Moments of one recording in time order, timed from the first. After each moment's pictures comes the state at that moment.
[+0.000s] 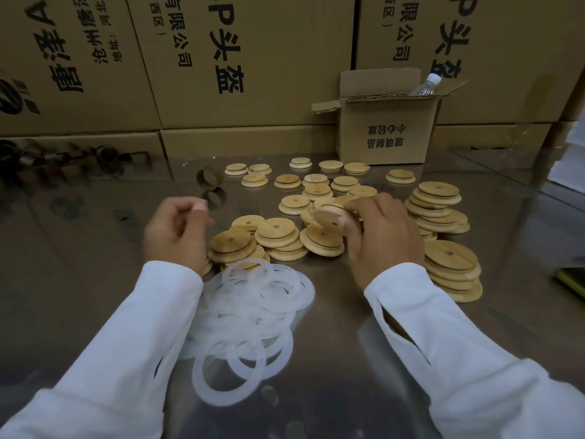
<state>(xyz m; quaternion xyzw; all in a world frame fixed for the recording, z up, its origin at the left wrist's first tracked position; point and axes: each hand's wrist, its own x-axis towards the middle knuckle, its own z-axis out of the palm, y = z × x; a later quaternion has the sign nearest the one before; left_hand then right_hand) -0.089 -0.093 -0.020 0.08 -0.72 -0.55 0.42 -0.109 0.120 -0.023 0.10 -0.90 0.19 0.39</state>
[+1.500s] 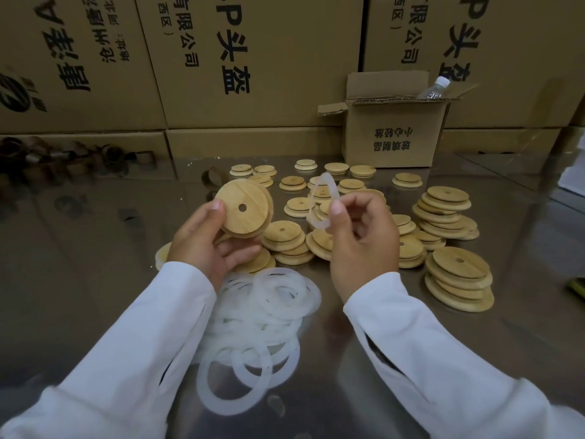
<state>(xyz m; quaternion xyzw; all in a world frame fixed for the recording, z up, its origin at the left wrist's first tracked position) -0.089 -0.084 -0.015 0.03 -0.54 -0.83 0.15 -0.090 0.076 -0.016 0.12 -0.66 0.67 0.32</state>
